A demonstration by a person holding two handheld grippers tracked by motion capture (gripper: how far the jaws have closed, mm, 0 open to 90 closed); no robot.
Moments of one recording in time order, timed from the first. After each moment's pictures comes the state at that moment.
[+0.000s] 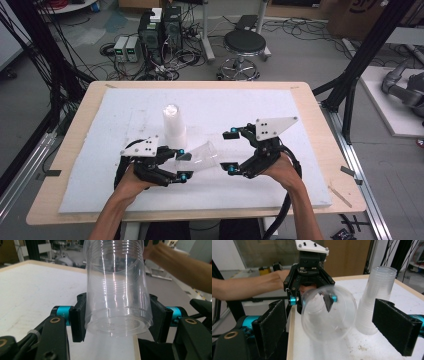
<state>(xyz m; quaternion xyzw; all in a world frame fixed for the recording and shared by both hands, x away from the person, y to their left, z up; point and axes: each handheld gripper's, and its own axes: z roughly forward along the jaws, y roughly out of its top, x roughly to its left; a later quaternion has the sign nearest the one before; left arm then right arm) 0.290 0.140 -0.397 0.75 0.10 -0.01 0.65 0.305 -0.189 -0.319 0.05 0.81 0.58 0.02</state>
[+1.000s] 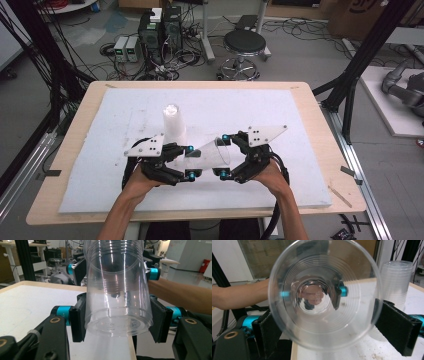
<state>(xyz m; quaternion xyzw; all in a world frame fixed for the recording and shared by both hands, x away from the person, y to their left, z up) 0.289 0.115 -0.385 0.73 0.07 0.00 0.69 0.306 -0.175 -0.351 0.06 0.79 0.61 -0.01</state>
